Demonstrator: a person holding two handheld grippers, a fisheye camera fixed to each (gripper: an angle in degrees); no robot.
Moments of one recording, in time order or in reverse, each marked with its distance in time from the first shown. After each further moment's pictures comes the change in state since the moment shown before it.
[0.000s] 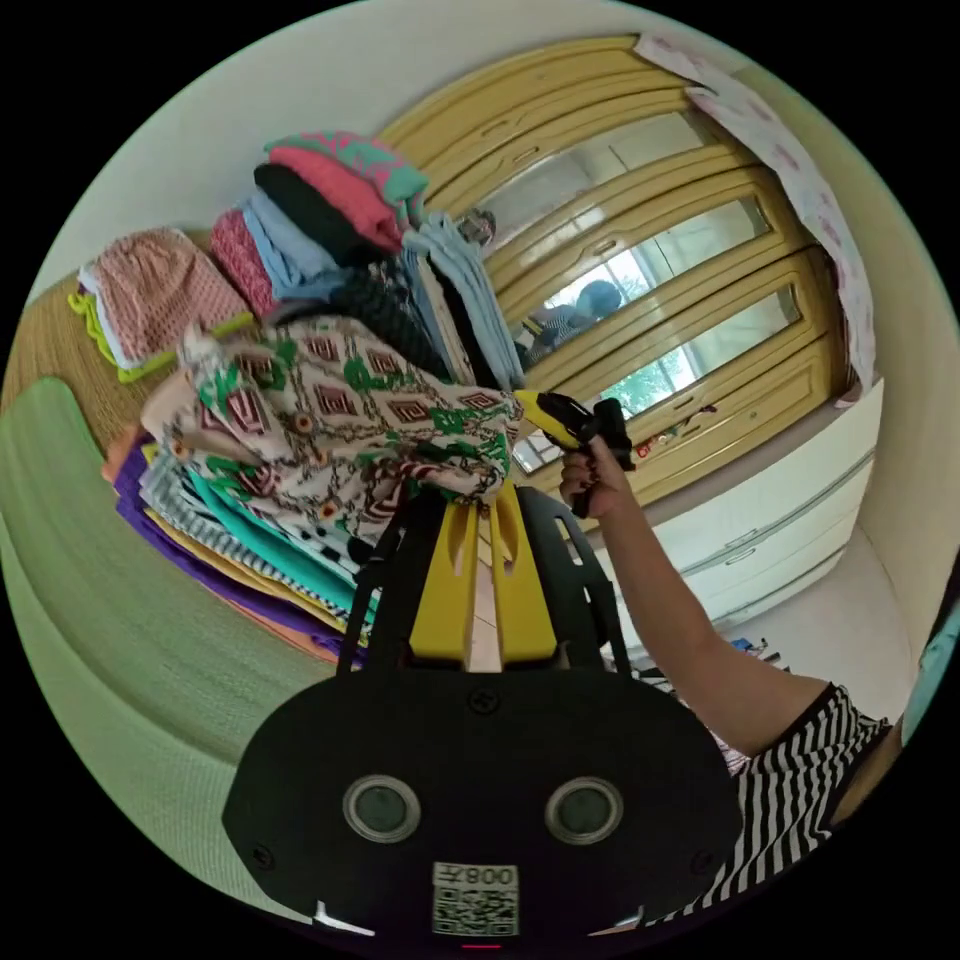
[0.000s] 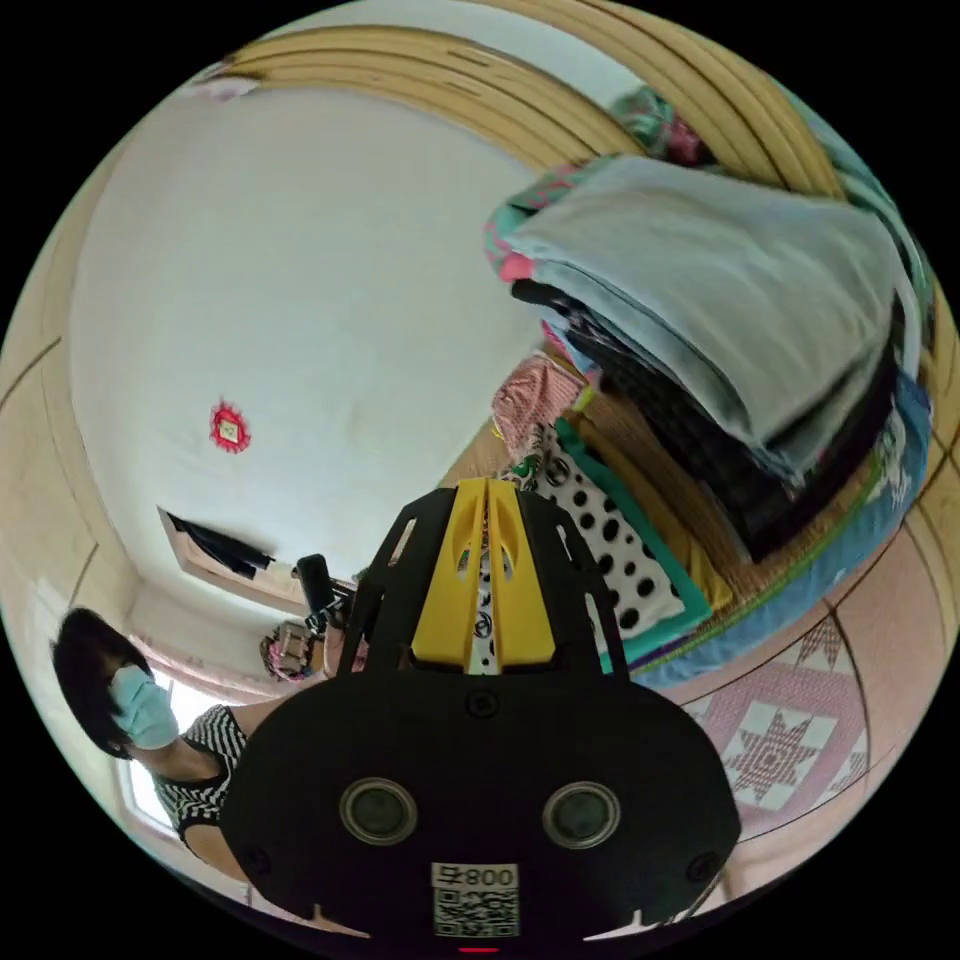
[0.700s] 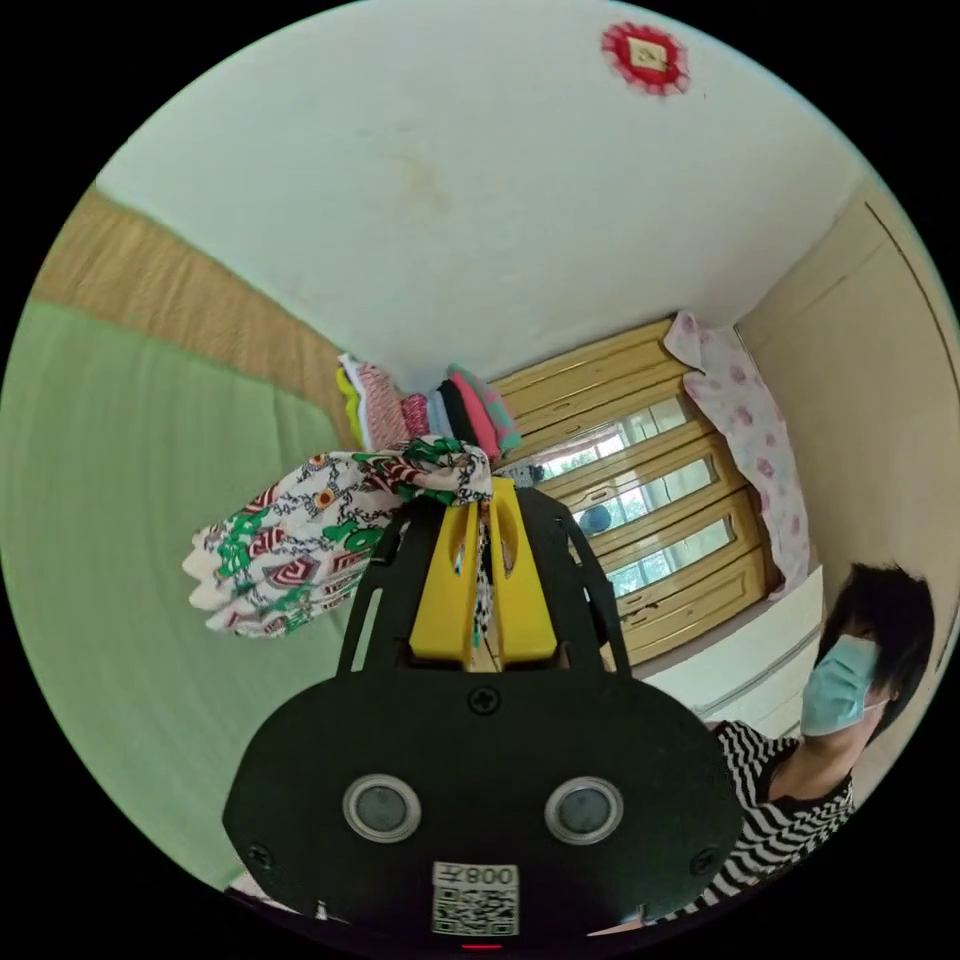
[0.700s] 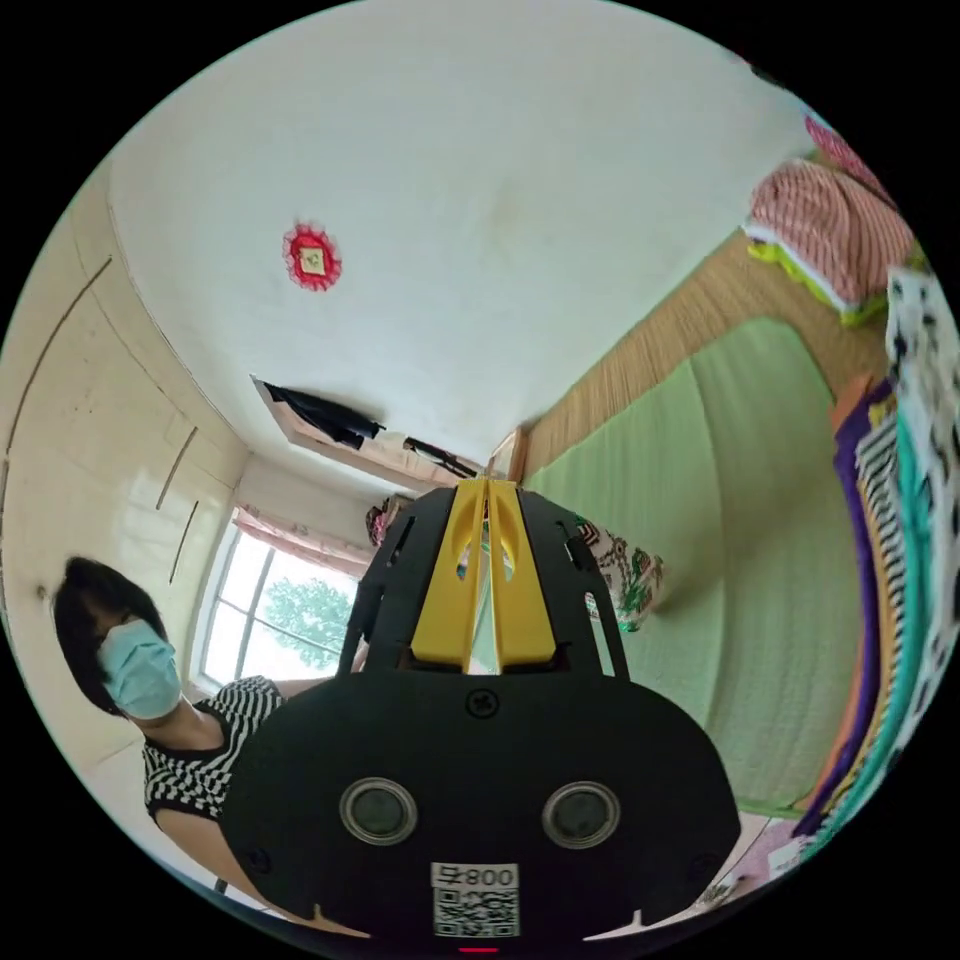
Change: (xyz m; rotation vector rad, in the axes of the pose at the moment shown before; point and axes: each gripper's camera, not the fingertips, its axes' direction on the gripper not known) left arm -0.028 0.269 -0.525 0.640 -0.013 -0.287; right arm -0.134 0.110 0.432 -0.375 -0.372 -0.217
